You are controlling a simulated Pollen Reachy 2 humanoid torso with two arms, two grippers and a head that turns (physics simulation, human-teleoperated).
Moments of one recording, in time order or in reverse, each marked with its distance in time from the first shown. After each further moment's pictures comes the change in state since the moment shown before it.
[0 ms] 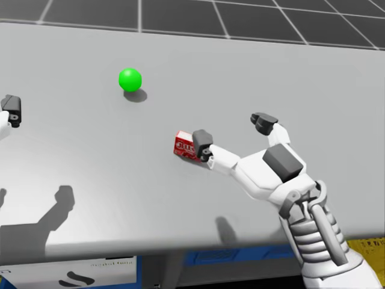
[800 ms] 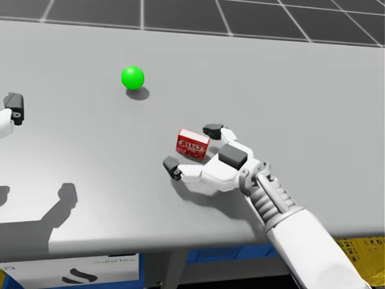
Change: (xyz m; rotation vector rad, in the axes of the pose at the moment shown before) left arm 0.000 0.000 0.000 0.002 0.002 0.002; right arm -0.081 -0.022 -0.088 0.305 0.234 0.154
